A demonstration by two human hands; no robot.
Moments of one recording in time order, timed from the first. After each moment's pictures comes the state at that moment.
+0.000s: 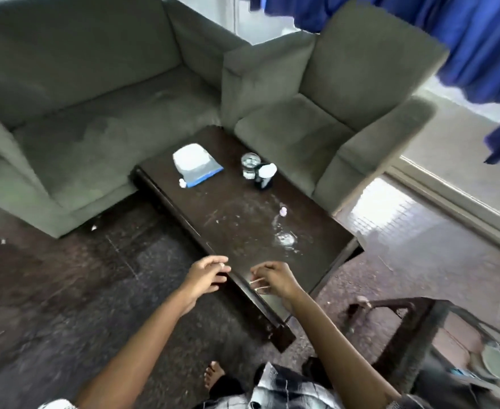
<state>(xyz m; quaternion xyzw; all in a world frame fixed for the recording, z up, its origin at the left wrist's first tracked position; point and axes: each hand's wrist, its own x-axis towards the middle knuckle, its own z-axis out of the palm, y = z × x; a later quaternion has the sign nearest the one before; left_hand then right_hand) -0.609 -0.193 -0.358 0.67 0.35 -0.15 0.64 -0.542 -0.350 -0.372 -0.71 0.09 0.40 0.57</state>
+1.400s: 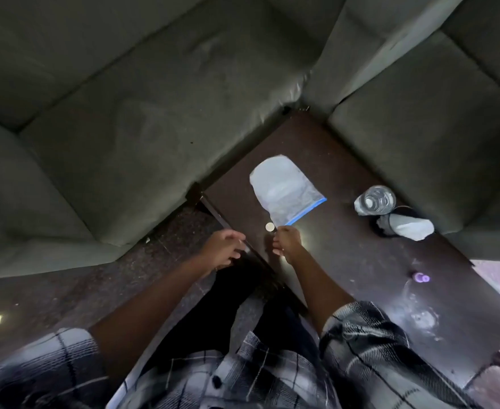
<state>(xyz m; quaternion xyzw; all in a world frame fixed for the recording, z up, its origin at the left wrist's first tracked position) -0.307 0.243 -0.441 0.65 0.41 -0.32 0.55 -0.233 0.101 -0.559 -0.69 0.33 0.42 0.49</state>
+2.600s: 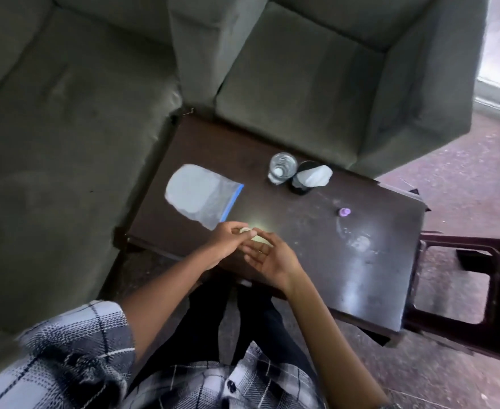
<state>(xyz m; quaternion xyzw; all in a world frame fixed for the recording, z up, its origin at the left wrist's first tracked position) -0.242 0.119 -0.449 0.75 0.18 -0.37 0.52 -0.283 -0.005 -0.442 -0.34 0.46 0.27 0.78</state>
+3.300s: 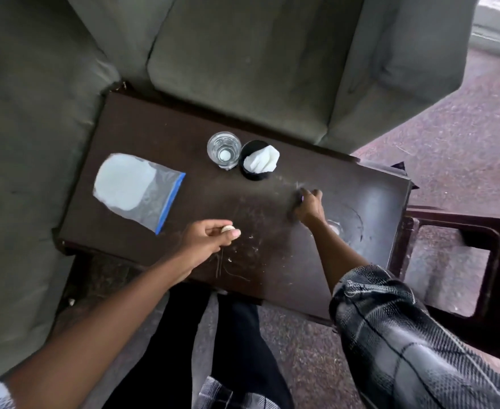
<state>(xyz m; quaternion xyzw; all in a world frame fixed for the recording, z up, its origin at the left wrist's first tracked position) -0.232 -0.015 -0.465 0.74 0.21 -0.39 0.51 -0.208 -0.253 -0.600 -0.86 0.30 0.30 0.29</state>
